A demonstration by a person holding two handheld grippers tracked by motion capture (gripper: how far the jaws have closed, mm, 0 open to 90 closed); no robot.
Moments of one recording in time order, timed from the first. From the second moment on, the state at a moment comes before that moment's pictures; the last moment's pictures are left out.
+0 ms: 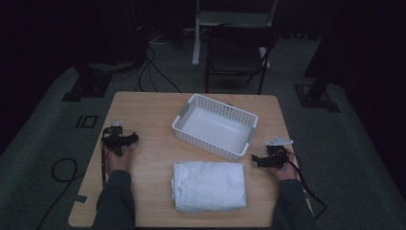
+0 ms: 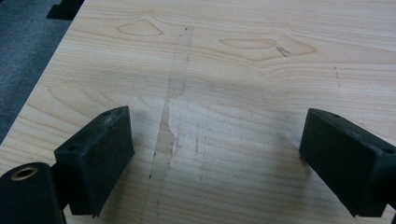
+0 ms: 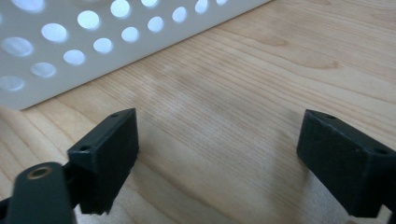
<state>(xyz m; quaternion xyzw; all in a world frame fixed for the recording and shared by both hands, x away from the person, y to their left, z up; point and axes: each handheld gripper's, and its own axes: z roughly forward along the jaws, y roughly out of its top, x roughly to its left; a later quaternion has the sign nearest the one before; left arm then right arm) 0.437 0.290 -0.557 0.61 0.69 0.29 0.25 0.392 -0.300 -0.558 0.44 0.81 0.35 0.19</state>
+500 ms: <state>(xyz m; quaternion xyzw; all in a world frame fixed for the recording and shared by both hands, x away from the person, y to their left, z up) 0.425 0.283 -0.556 0.63 0.67 0.28 0.27 0.386 -0.298 -0.553 0.45 0.81 0.33 0.18</state>
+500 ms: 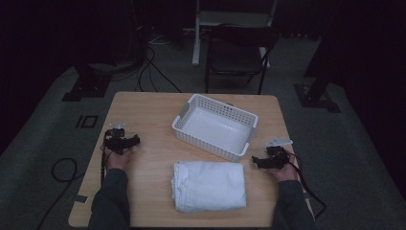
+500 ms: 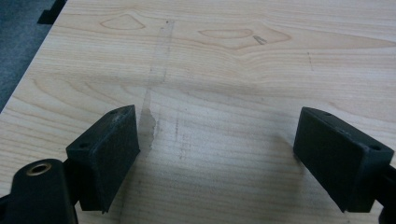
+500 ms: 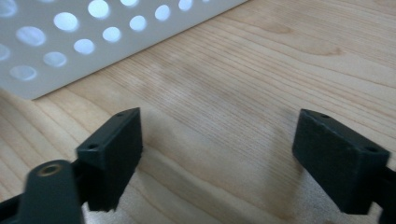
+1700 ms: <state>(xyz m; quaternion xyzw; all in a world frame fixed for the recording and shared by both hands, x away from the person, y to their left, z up) 0.403 0.273 -0.557 0.67 0.63 0.27 0.28 0.360 -0.266 -0.489 0.46 0.76 0.39 0.25</state>
